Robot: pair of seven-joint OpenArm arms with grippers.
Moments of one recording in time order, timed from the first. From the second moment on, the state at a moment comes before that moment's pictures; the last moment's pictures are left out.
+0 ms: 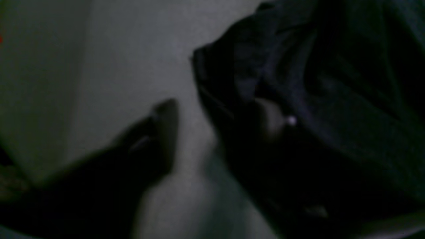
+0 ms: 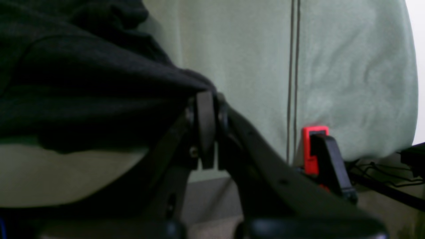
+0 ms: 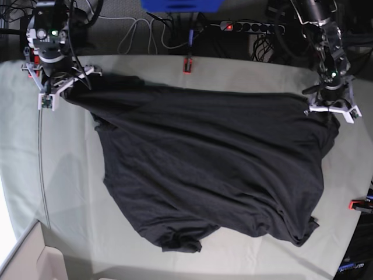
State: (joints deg) left arm 7.3 -6.5 -30.1 66.7 -14.8 -0.9 10.9; right arm -32.2 3.2 14.2 111.5 0.2 0.2 -38.5
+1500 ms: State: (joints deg) left arm -50.1 -7.4 -7.0 68.3 -7.3 -0.5 38.6; right arm 43.2 16.5 2.0 84.8 0.4 10.2 -49.3
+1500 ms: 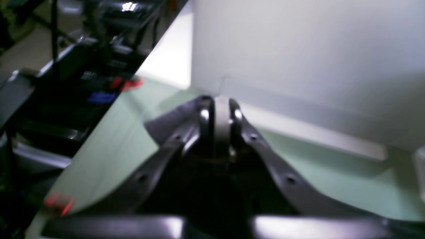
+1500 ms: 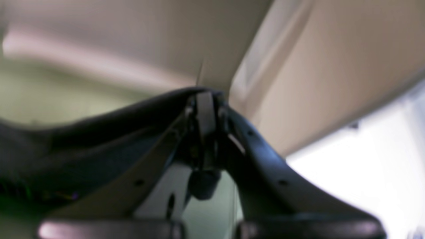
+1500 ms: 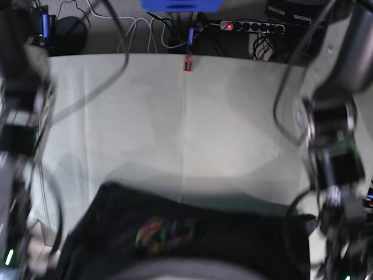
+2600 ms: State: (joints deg) left arm -25.9 -6.8 -13.9 91.4 -6.6 -0.2 41.0; right arm 7.0 14.2 12.9 106.5 -0.3 10.0 -38.0
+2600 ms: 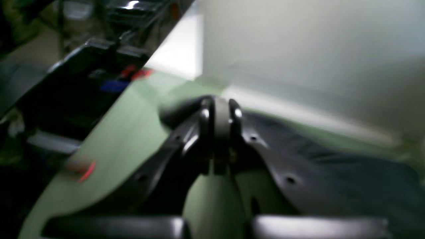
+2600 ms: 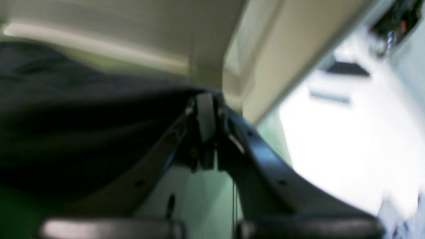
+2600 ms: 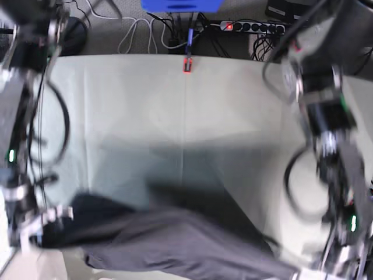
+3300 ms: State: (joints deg) left arm 11.6 -6.3 -23.7 95.7 -7.4 -1.2 41.4; right arm -22.1 5.6 13.0 109.1 -0.1 10.0 -37.4
